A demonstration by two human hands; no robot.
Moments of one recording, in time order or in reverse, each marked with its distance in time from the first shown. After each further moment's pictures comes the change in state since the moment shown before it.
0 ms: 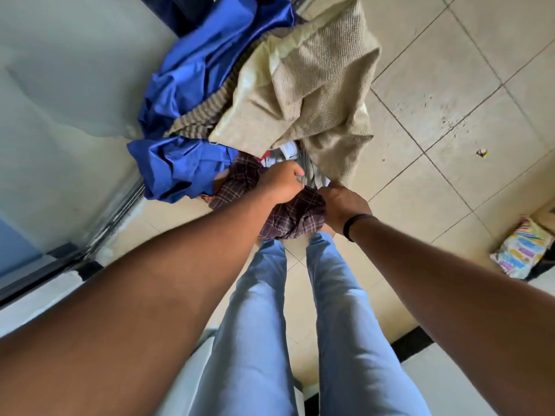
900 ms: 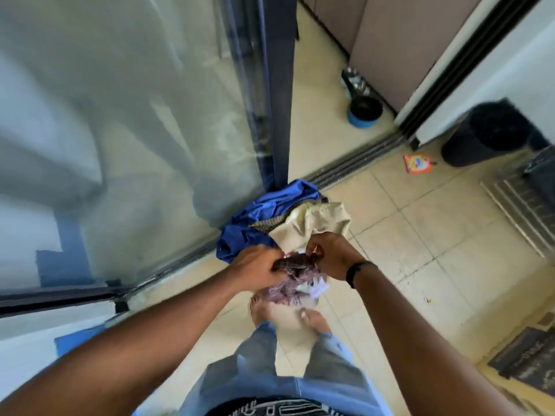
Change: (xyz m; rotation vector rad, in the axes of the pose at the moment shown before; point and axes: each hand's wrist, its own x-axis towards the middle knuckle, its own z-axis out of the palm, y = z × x) left_hand -0.359 0.045 -0.135 0.296 0.384 0.347; right_hand -0.271 -0.125 -0.214 0.034 0.212 -0.407
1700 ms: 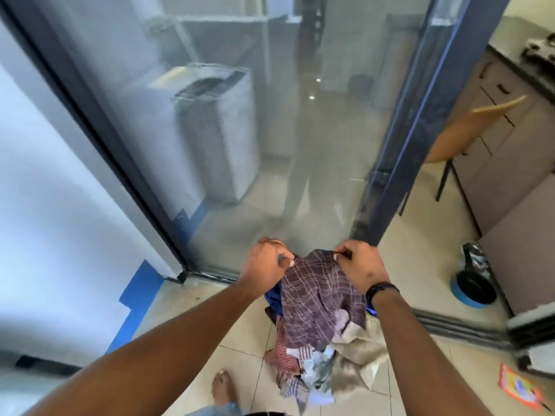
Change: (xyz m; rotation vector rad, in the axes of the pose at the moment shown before) left_hand -0.136 0.087 -0.058 -0.257 1.078 -0.607; right_hand -0.039 -0.119 -0.100 -0.095 0.221 -0.570
